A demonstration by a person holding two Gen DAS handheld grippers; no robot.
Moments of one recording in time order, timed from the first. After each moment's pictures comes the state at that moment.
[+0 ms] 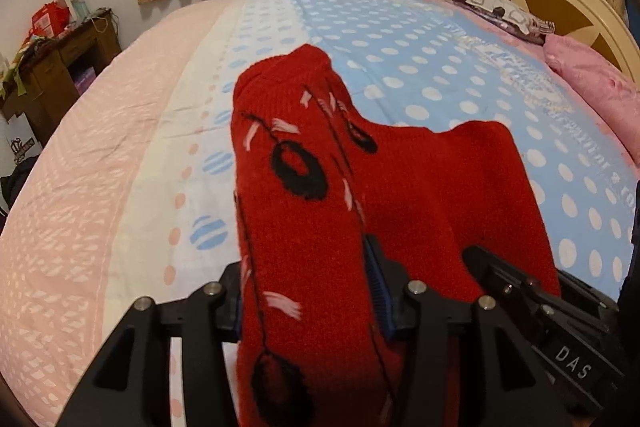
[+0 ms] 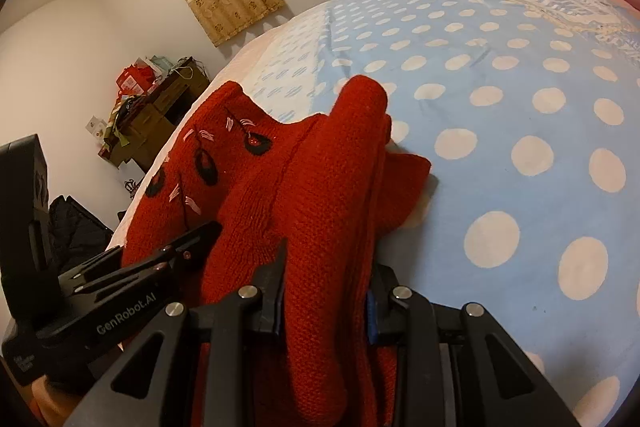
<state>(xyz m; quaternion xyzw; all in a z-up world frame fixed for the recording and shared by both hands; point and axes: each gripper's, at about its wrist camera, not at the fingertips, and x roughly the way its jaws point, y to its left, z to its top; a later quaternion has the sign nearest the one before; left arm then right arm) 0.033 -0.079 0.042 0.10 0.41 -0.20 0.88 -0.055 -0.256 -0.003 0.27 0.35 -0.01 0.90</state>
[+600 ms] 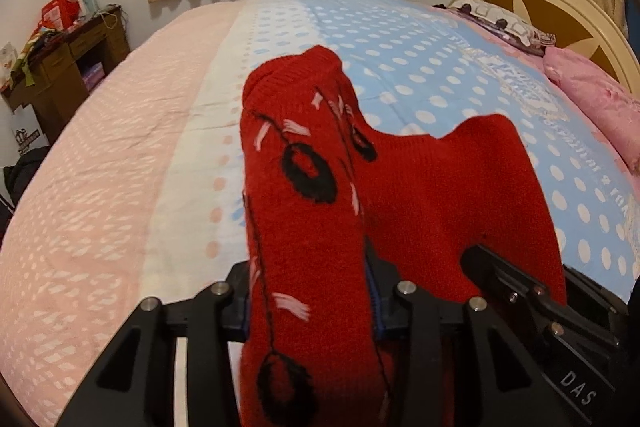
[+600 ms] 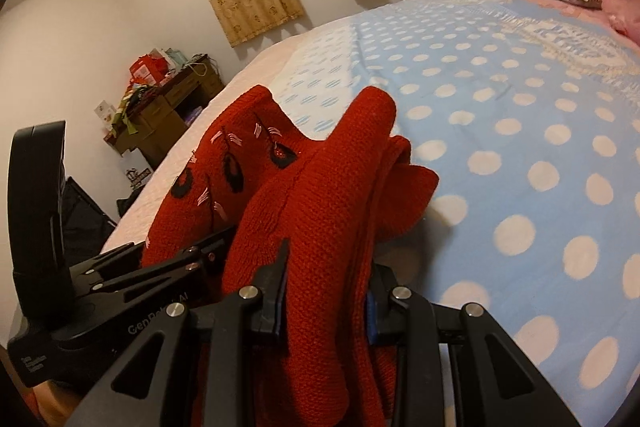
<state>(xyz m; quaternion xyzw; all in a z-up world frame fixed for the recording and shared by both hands) 0.016 -0.038 0.058 0.08 0.41 -0.19 0.89 -0.069 -0.209 0.028 0.22 0.34 0.00 0.91</state>
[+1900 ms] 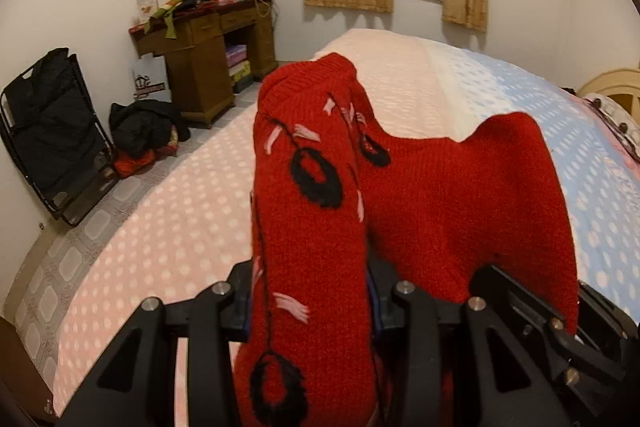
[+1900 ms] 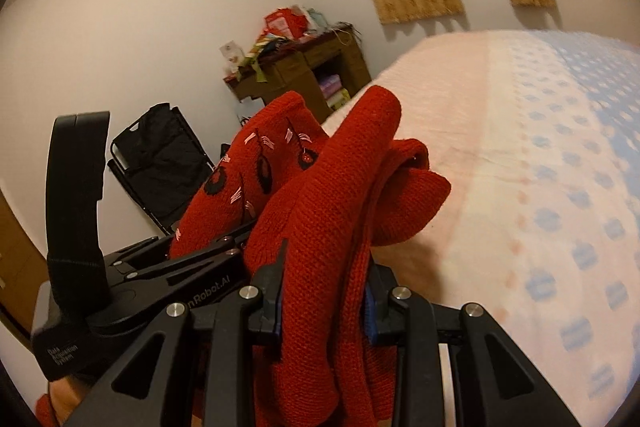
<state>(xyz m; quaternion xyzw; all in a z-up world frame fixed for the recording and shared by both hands) 0.083 0.160 0.066 0.00 0.36 0.03 0.93 0.053 0.016 0.051 0.13 0.30 0.23 0.92</state>
